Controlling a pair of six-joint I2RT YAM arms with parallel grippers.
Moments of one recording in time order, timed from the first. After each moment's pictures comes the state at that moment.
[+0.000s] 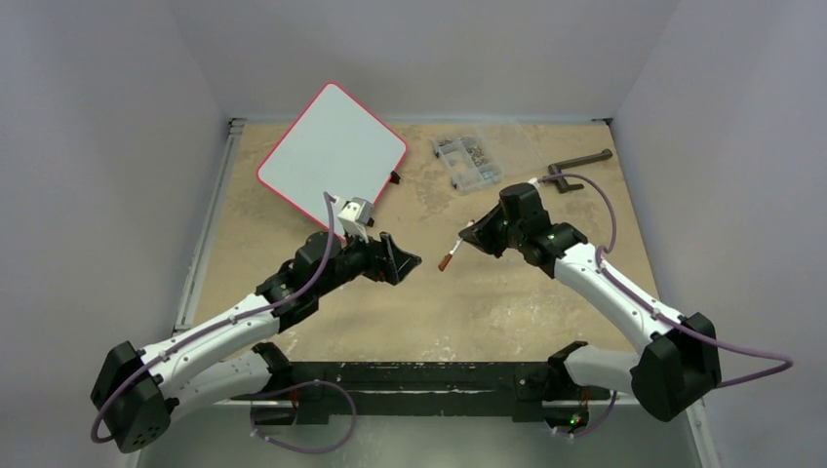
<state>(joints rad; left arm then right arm) -0.80 0.93 0.57 0.10 0.06 -0.58 0.50 1.21 0.91 -0.45 -0.01 1.20</state>
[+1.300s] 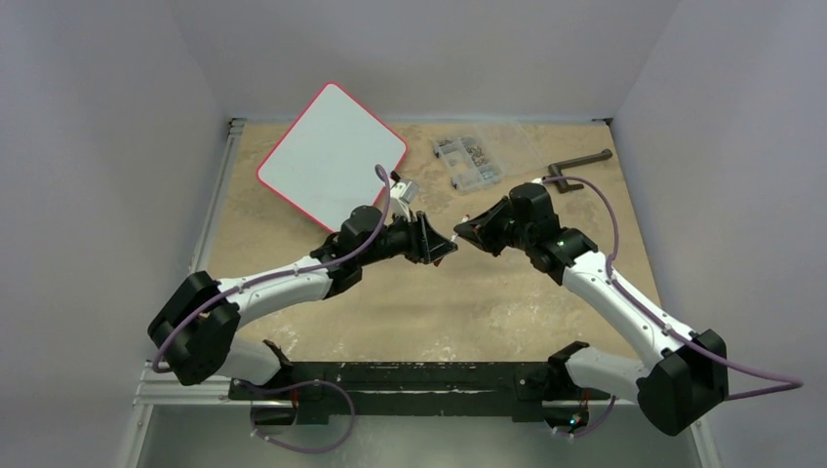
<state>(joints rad) -0.80 1.39 0.75 0.46 0.29 -0.69 0.49 1.13 0.88 -0.39 -0.12 1.31</state>
